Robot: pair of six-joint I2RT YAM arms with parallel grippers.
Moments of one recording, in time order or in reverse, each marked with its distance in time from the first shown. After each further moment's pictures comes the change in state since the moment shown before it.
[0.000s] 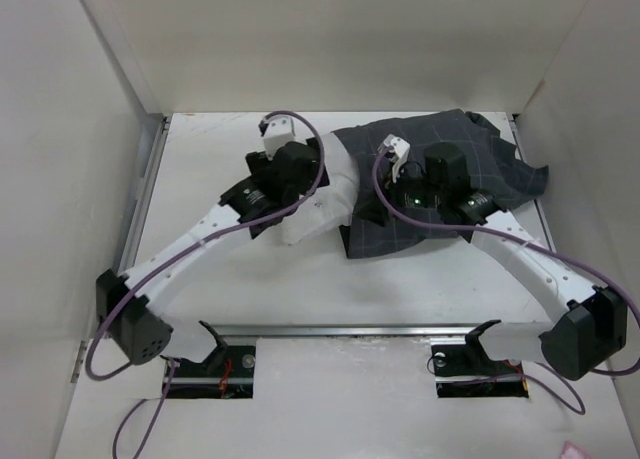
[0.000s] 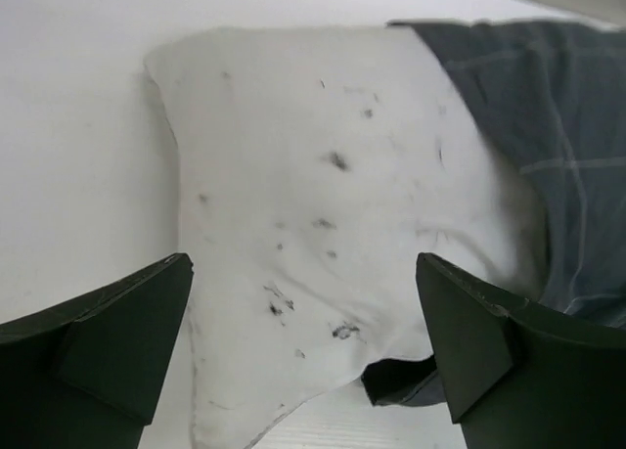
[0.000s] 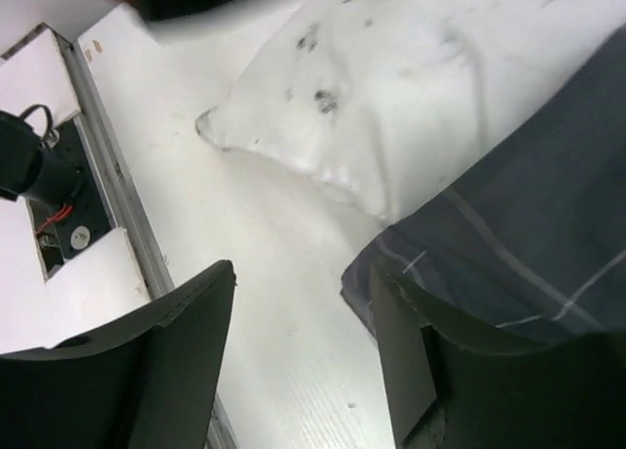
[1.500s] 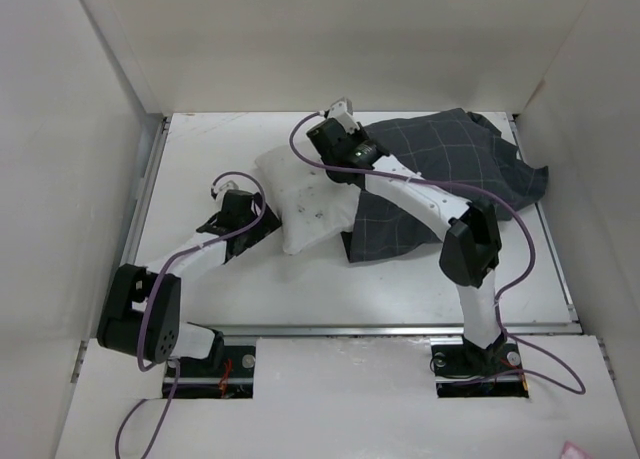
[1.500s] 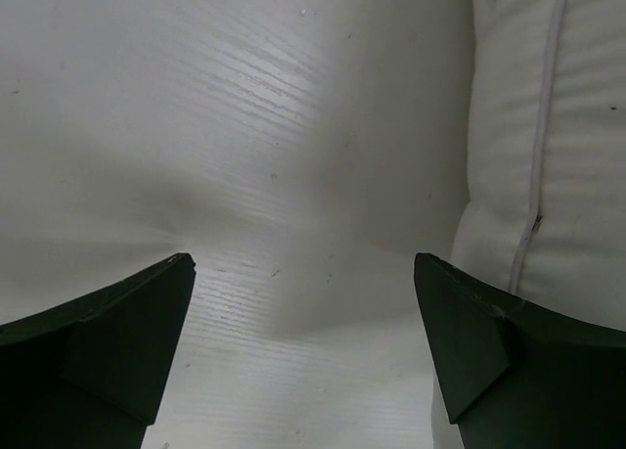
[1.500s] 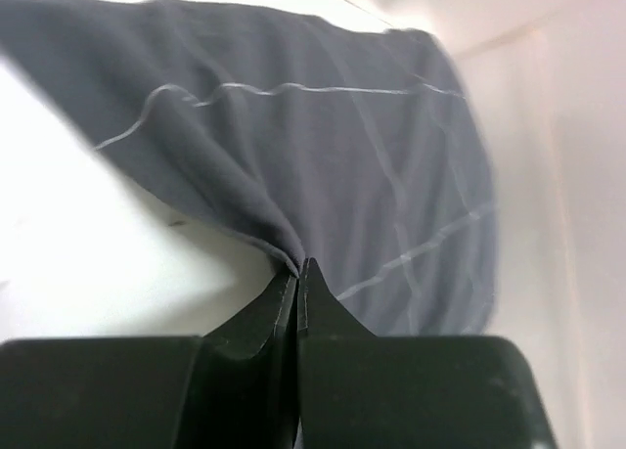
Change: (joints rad) left arm 0.483 -0.084 -0.711 0.394 0.520 -0.183; right arm 0.277 0.780 0.837 -0.426 1.714 -0.019
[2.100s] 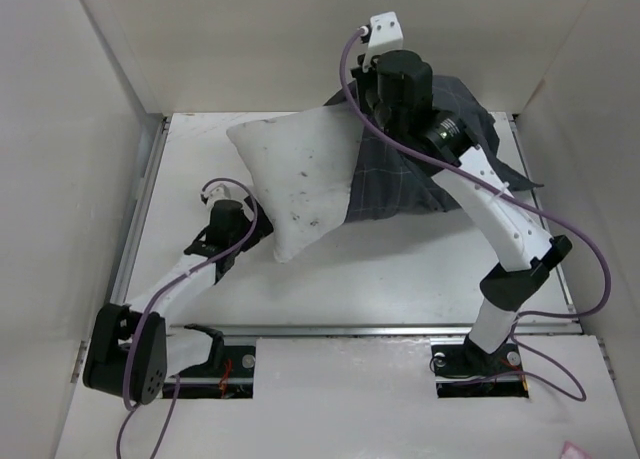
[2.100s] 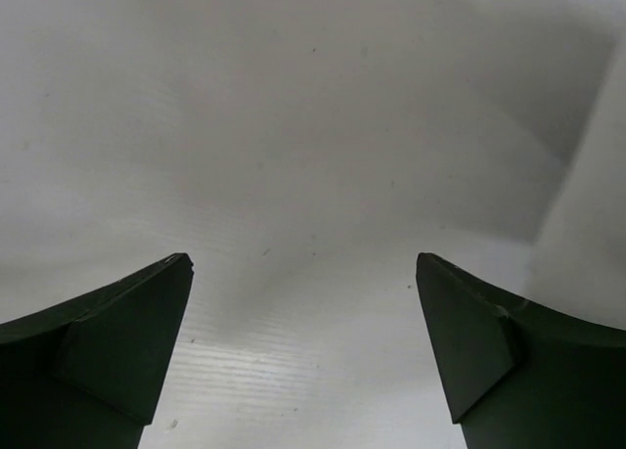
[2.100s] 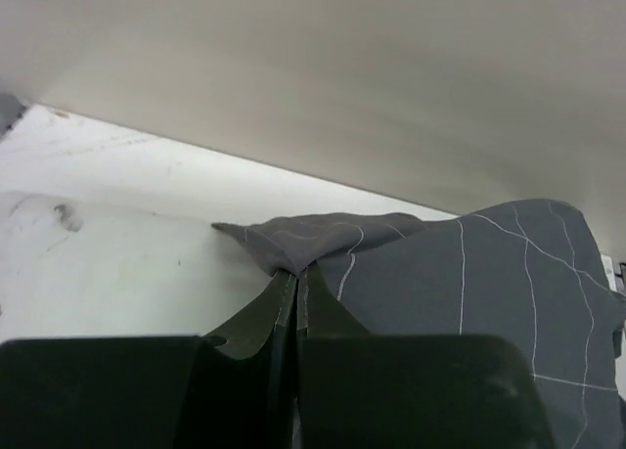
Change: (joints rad) left arm 0.007 -0.174 -0.109 0.083 0.021 0.024; right arm -0.016 -0.289 0.254 0.129 -0.541 -0.041
